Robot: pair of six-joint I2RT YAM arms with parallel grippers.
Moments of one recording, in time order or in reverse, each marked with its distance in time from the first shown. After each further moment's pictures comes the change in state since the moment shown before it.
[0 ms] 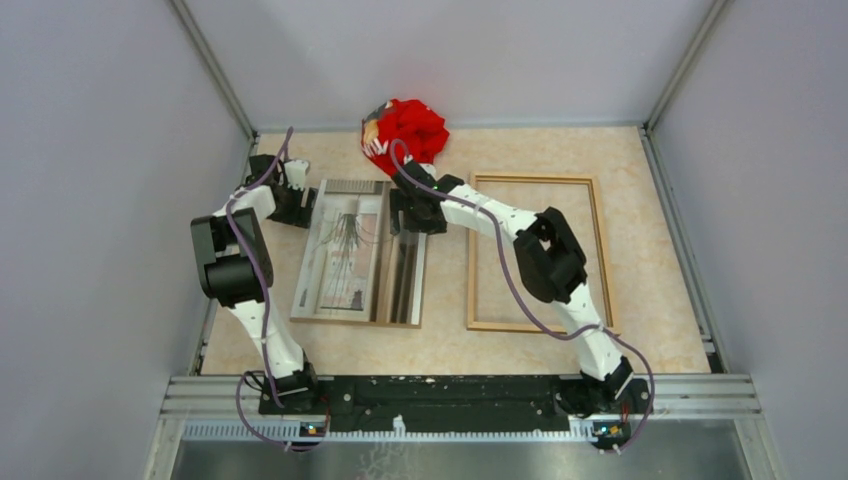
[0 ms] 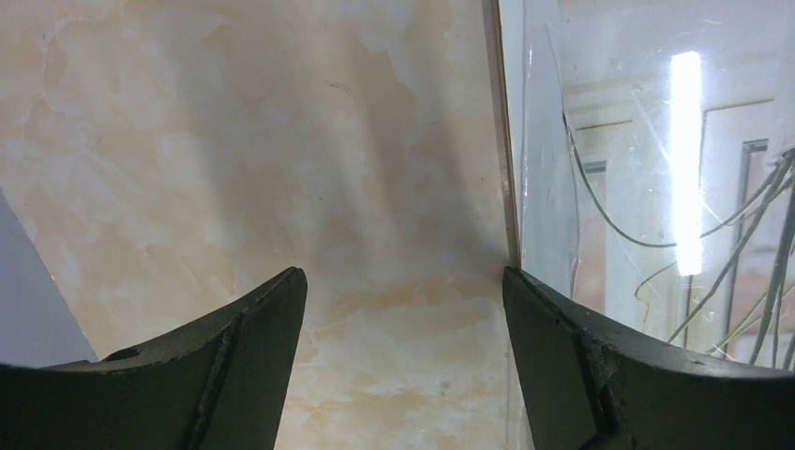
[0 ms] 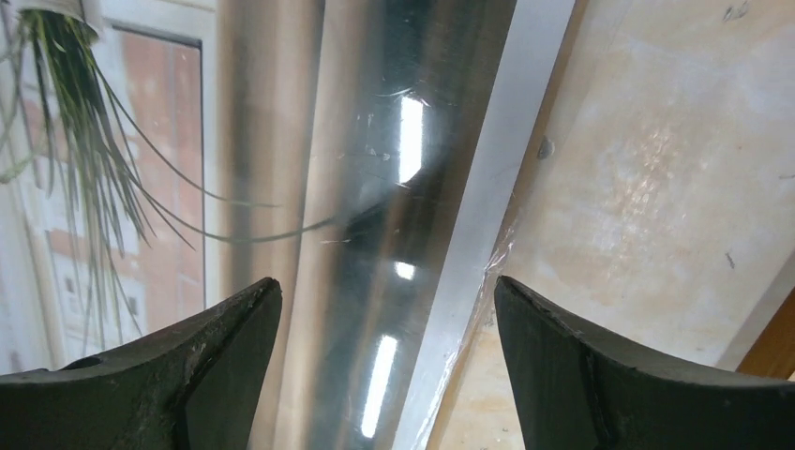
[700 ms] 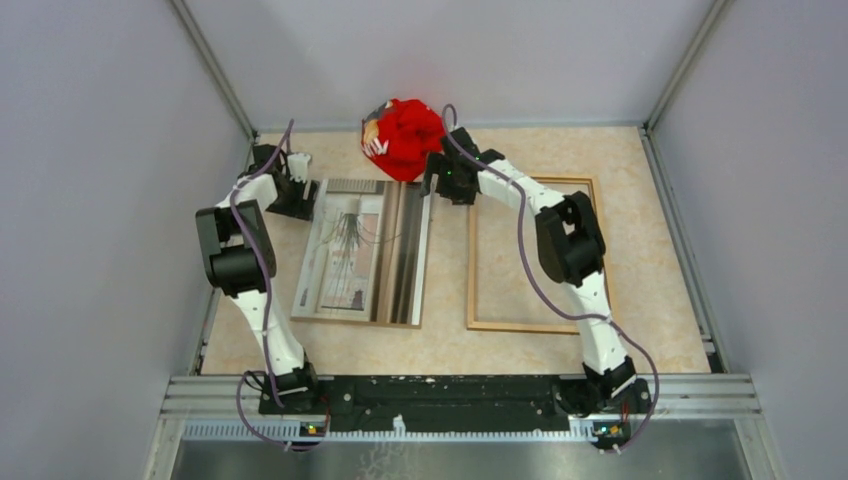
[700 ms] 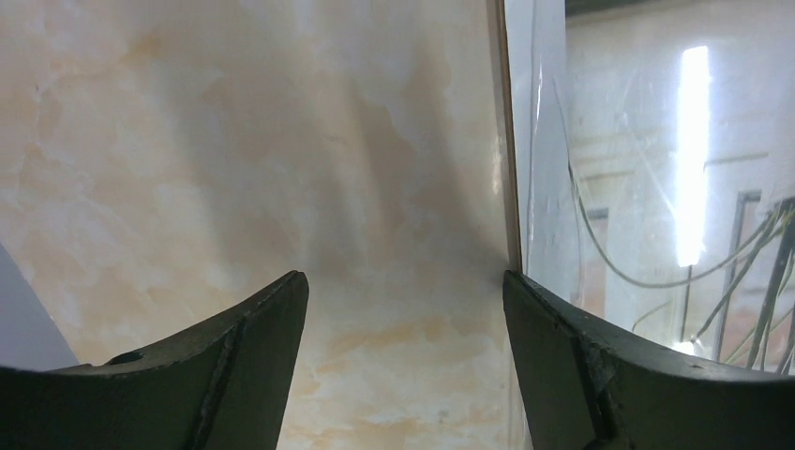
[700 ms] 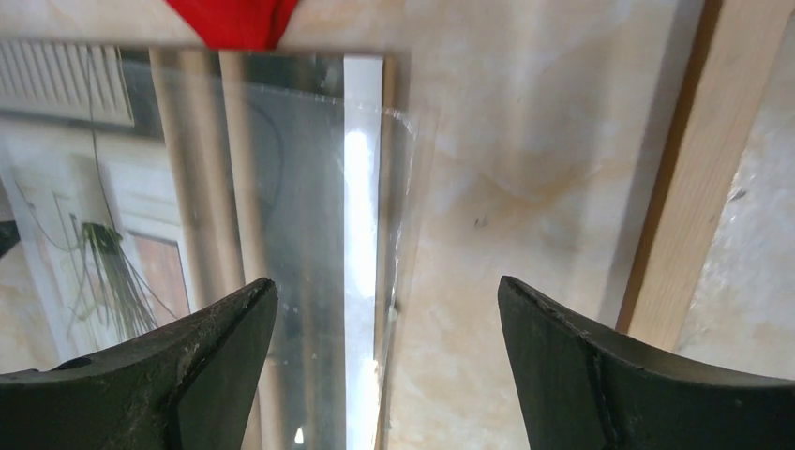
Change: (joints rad) left arm -0.008 0.072 0.129 -0.102 -0.004 -0.013; right arm -0.196 0.015 -0.001 0.093 -0.111 -0.010
